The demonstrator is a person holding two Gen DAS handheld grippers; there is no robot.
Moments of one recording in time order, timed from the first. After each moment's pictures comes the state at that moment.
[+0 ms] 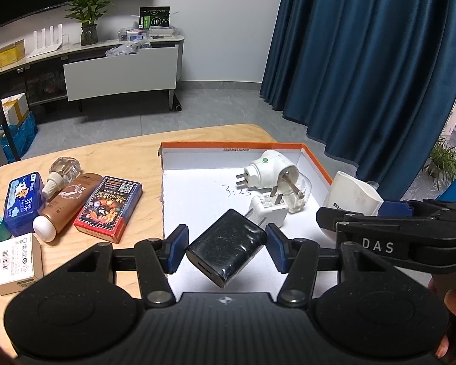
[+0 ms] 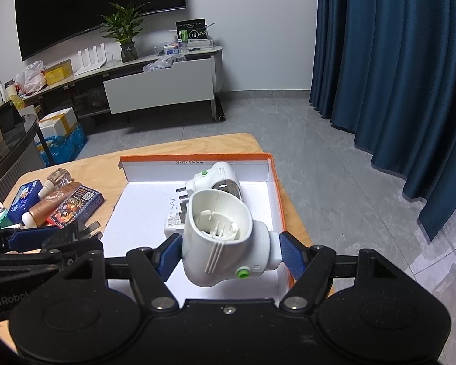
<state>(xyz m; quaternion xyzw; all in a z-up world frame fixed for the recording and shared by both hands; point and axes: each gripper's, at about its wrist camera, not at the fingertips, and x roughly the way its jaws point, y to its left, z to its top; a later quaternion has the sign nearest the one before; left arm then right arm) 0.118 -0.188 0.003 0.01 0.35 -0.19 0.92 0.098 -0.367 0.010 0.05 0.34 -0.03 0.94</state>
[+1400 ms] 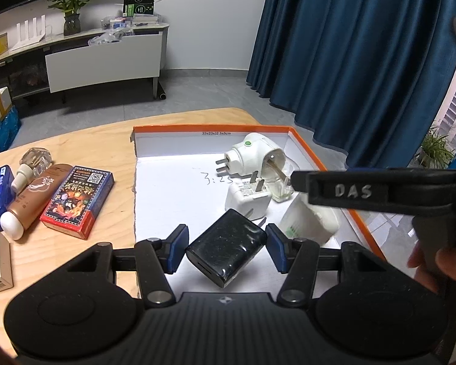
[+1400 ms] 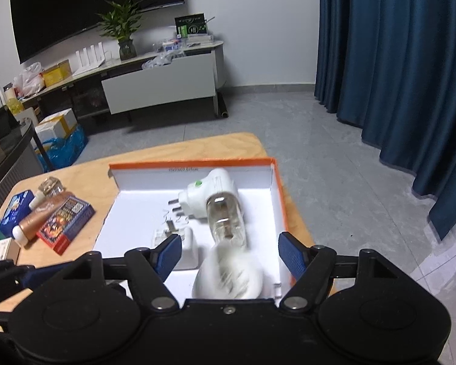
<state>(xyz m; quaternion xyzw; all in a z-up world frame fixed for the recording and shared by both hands) 0.131 -0.209 -0.020 0.01 0.37 -0.21 0.90 0.132 -0.383 0.006 0.06 0.34 -0.03 0.94</state>
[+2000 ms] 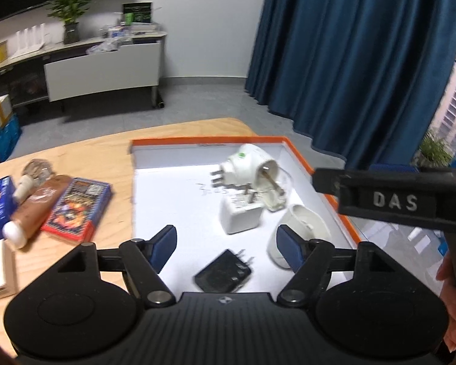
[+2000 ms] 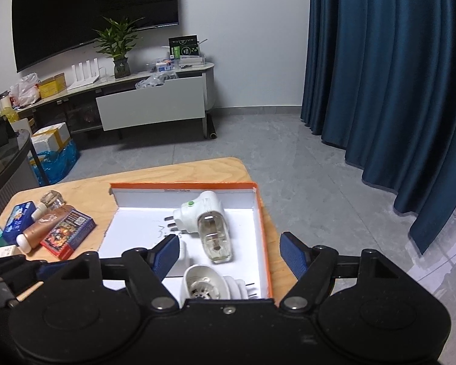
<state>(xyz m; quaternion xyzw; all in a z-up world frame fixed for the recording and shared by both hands) 0.124 -0.206 -0.007 0.01 0.36 -0.20 0.91 0.101 -0.375 0.033 0.04 0.31 -0.05 0.95</state>
